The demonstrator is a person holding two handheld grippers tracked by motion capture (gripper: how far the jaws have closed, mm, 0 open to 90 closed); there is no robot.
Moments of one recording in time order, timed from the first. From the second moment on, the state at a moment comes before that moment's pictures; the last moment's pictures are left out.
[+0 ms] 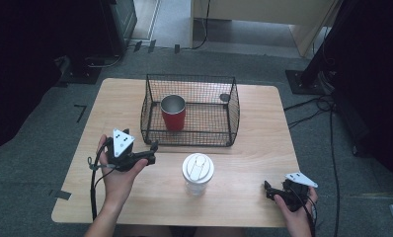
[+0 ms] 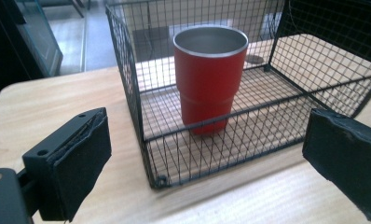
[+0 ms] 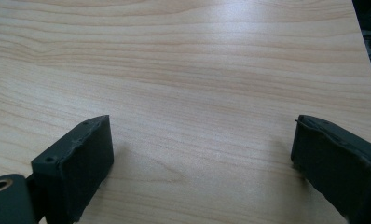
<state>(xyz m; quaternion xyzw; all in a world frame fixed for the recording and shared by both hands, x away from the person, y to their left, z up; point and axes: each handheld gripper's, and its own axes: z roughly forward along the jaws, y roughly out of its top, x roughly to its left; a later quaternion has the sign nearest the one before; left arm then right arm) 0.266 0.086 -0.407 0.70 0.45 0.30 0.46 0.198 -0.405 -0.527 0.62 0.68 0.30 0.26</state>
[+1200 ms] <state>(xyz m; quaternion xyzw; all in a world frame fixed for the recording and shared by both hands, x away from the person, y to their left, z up) 0.221 0.200 -0.505 0.71 0.54 0.31 0.32 0.198 -0.405 -0.527 0.62 0.68 0.30 0.26</state>
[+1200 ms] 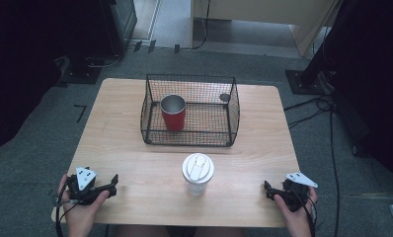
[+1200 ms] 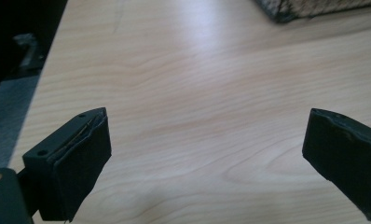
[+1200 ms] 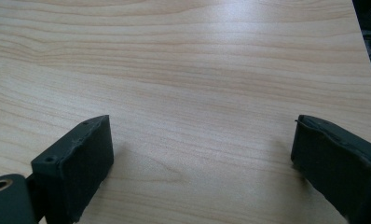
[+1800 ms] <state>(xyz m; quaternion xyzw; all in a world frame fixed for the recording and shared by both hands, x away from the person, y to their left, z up) 0.237 0.212 -0.519 0.74 0.55 0.27 0.28 0.186 -0.409 -0.525 0.64 0.66 0.31 0.25</state>
